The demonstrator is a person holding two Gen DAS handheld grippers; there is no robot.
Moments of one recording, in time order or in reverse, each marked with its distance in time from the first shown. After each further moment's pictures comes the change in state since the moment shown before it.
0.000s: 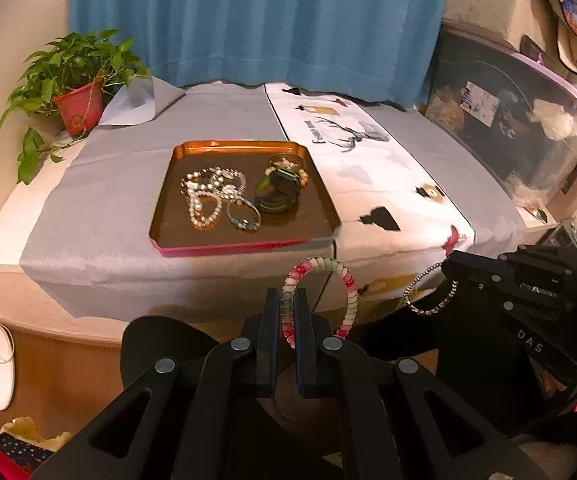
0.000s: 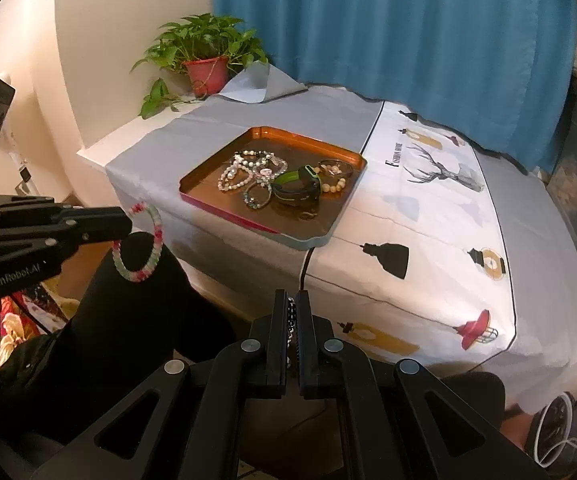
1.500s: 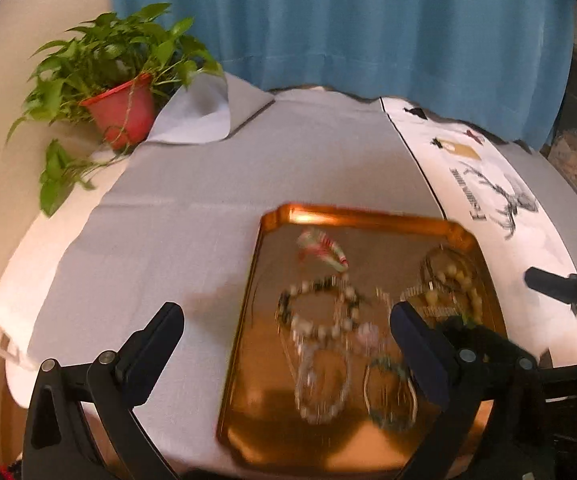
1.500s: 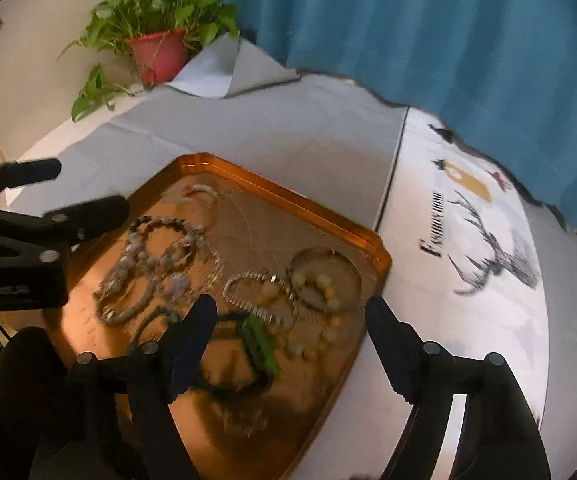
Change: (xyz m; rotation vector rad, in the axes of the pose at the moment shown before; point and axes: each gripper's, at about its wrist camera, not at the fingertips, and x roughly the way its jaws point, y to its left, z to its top) left arm 0.159 0.102 0.129 -0.121 -0.010 0.296; right arm 0.207 -0.037 0.146 -0.053 0.043 -0.040
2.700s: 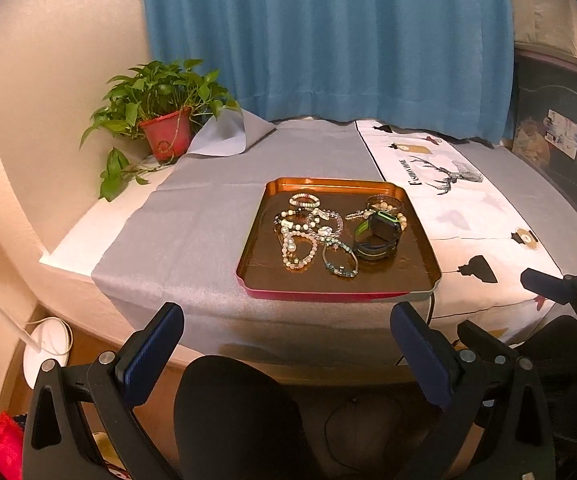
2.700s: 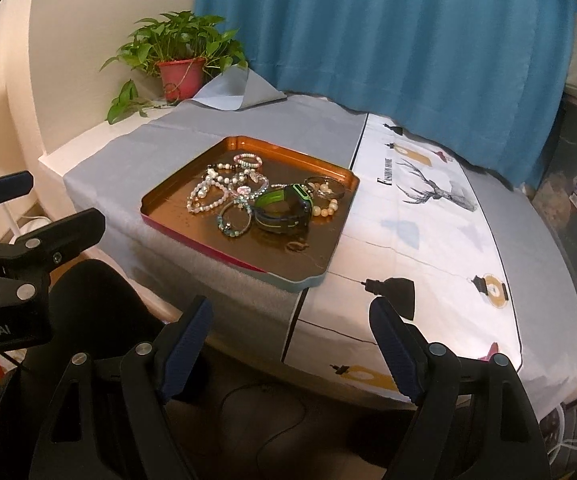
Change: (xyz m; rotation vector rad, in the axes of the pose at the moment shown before) left arm -0.161 -0.024 -0.130 0.035 -0.153 0.045; right arm -0.145 0.059 -0.129 0.051 -0.090 -0.092
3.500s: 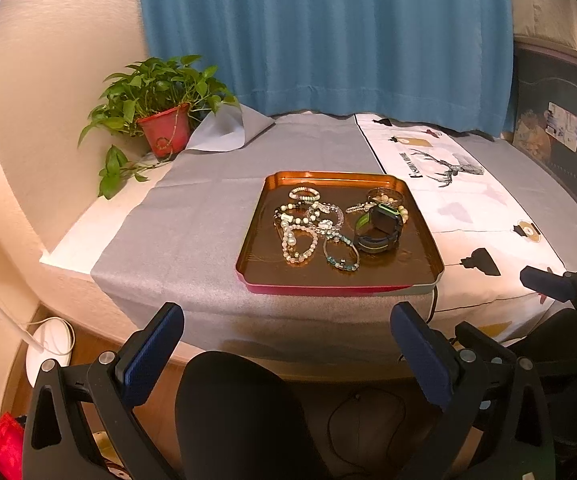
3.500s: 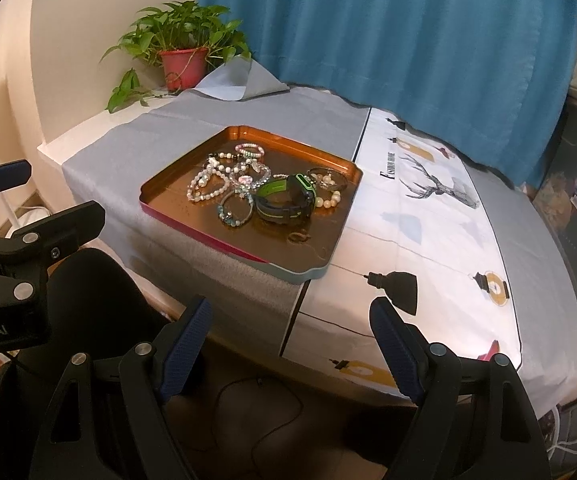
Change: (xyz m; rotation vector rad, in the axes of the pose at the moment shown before) left arm 0.001 0.001 -0.005 0.006 0.016 -0.002; right arm 0.005 0.002 -0.004 -0.018 0.022 -0.003
